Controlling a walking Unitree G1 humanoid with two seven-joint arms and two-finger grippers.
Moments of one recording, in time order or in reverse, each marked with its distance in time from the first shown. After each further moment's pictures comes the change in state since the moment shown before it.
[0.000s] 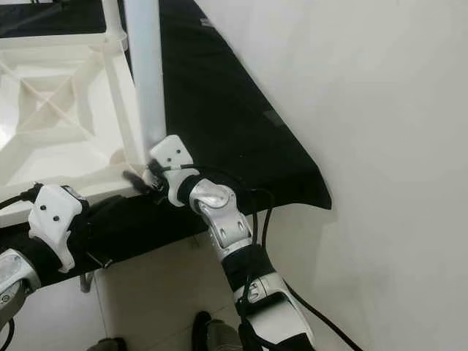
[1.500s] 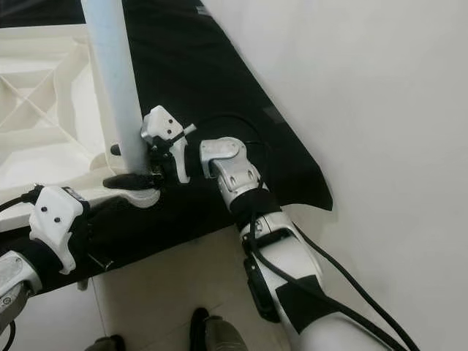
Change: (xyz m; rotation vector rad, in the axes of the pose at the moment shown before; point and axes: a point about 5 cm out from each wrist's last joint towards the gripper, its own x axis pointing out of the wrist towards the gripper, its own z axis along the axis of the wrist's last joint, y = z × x) left arm -0.001 -0.002 -0.001 -0.005 0.008 0.008; right arm 0.005 -0.029 0.042 -0.049 -0.028 0.488
